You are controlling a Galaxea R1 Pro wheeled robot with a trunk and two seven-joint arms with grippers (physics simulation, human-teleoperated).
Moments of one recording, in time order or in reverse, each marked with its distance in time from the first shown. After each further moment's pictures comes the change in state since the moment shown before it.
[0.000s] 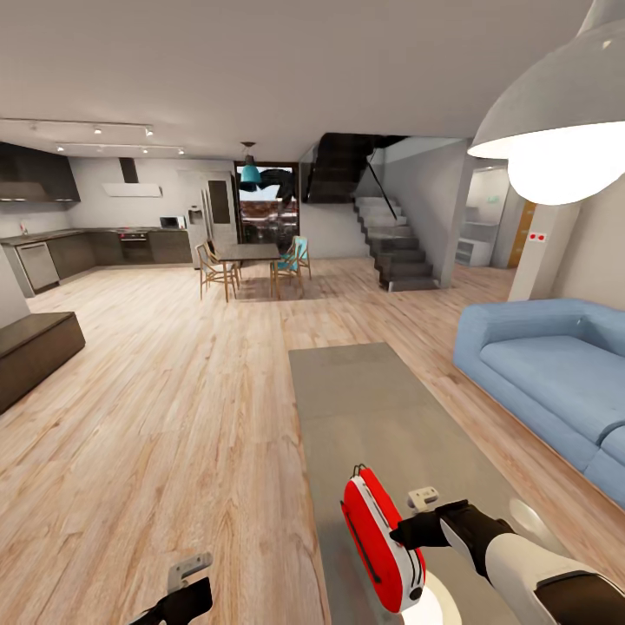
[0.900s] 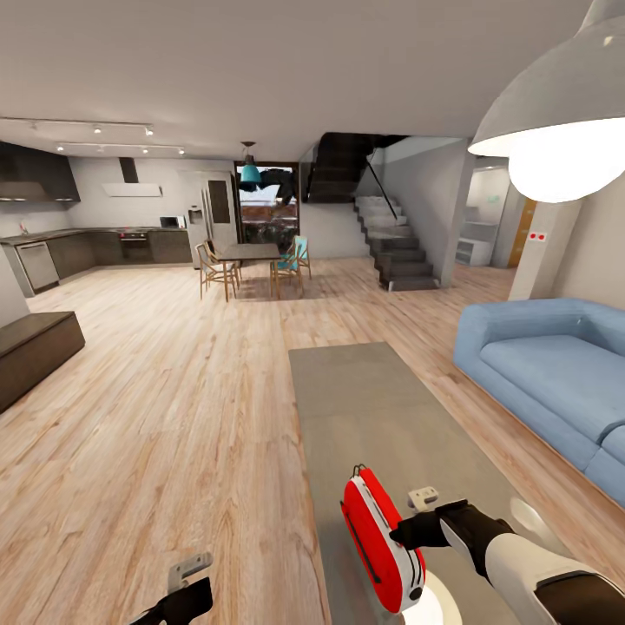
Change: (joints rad) left arm 0.000 -0.001 0.000 0.000 0.000 0.000 0.000; right arm 0.000 0.001 0.001 0.000 0.000 0.000 0.000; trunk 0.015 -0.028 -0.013
